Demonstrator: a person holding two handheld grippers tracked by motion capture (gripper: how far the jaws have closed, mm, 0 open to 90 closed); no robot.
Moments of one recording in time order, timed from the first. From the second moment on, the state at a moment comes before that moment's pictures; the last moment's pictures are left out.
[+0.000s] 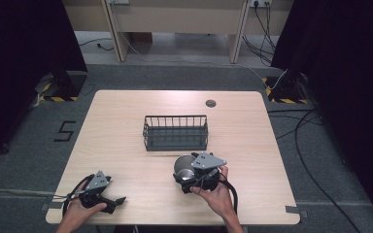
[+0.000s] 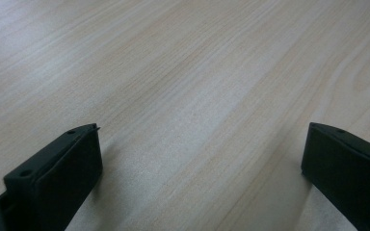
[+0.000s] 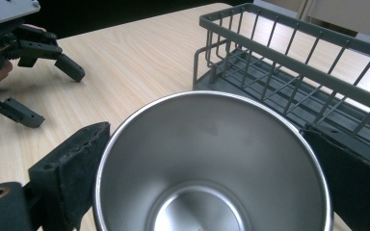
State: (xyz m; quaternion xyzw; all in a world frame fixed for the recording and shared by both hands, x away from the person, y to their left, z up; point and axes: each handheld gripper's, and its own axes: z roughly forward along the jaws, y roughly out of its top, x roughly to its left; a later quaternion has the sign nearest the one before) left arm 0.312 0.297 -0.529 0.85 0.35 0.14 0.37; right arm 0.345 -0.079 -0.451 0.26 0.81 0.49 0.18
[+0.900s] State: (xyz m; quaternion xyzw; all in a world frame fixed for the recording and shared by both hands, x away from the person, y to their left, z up) left arm 0.312 0.297 -0.529 0.85 0.35 0.15 0.37; right arm 0.367 -0.073 -0.406 0.27 0.81 0.49 0.17
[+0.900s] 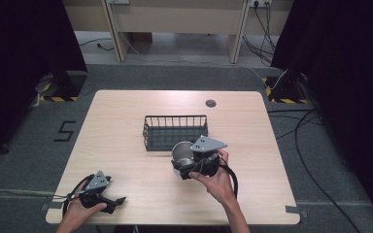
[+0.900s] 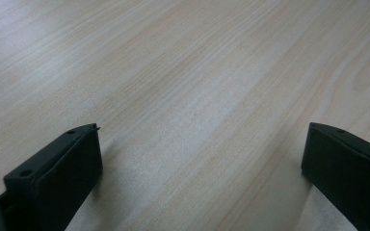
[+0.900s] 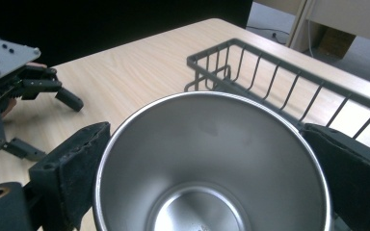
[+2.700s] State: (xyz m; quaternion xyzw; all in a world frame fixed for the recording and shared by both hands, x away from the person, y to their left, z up) left arm 0.312 0.297 -0.529 0.85 0.34 0.14 0.37; right arm 0.474 -0.017 -0.338 0.31 0.81 0.45 0.19
